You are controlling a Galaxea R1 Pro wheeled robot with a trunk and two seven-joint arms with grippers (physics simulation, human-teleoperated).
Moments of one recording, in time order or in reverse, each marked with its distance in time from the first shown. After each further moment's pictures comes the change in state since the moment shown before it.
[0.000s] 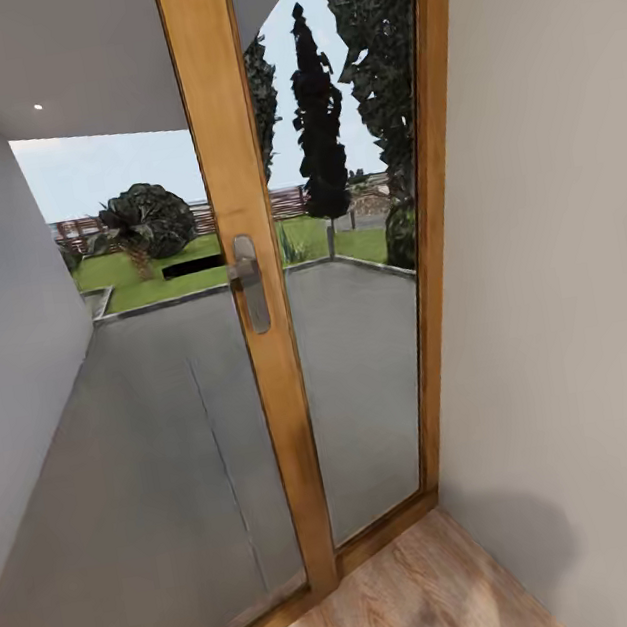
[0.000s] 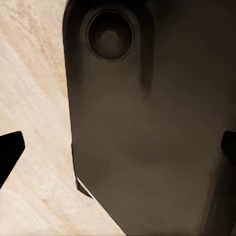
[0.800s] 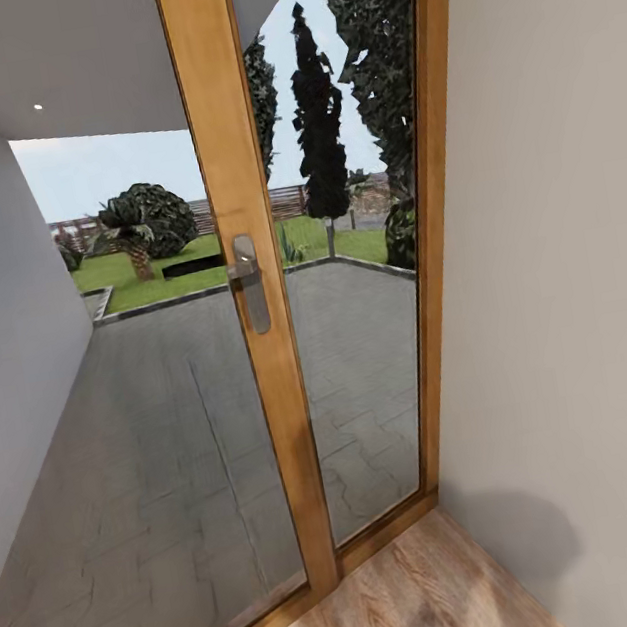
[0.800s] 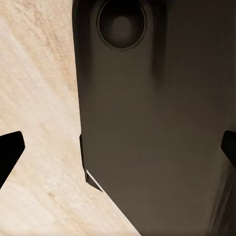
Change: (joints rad) left arm 0.003 0.012 -0.005 0.011 -0.004 0.007 0.002; right arm 0.007 -0.005 0.000 0.006 0.000 -0.001 0.006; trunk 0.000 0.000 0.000
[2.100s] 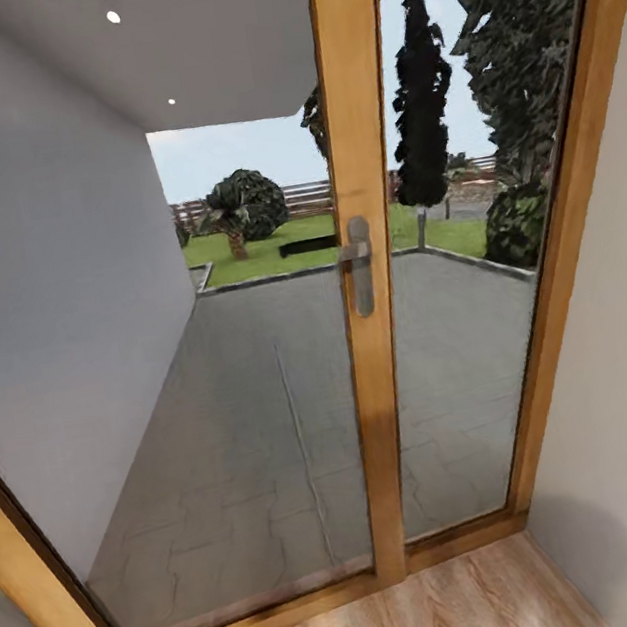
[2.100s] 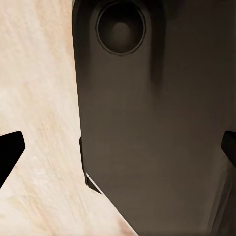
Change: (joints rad) left arm -0.003 -0.002 -0.001 -0.006 0.001 0.005 0.001; right arm -0.004 0.018 -0.002 -0.006 -0.003 0.021 -0.002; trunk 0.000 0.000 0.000
